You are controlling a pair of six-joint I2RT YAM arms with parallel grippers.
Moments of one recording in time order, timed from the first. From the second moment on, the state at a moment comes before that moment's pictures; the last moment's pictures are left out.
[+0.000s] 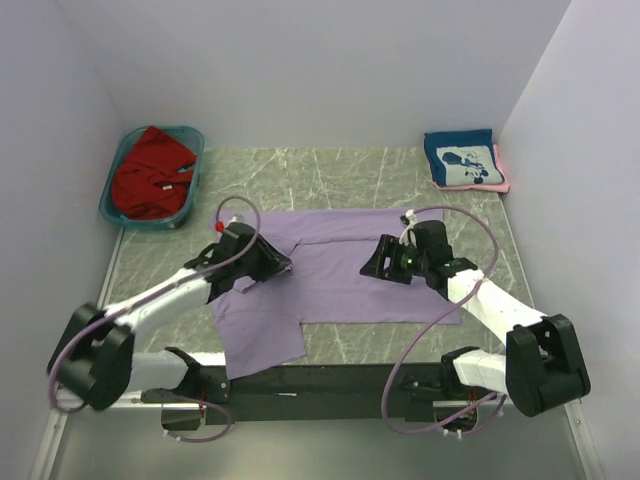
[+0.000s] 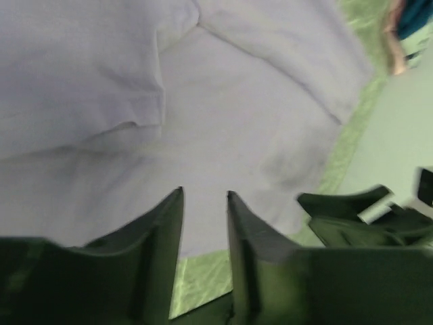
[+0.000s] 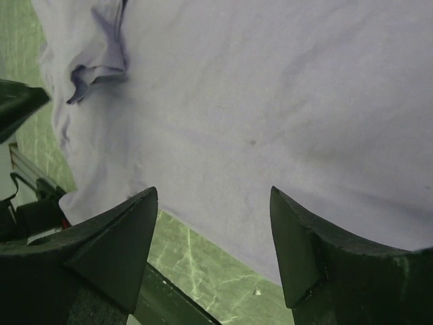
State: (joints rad) left arm -0.54 1.28 0.66 -0.10 0.05 -1.19; right arm 0.30 1.19 0.59 -0.16 -0.43 0.54
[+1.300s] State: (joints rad) left arm -0.12 1.24 0.52 -0.29 0.12 -1.05; right arm 0.63 1.94 1.09 0.11 -0.48 0.82
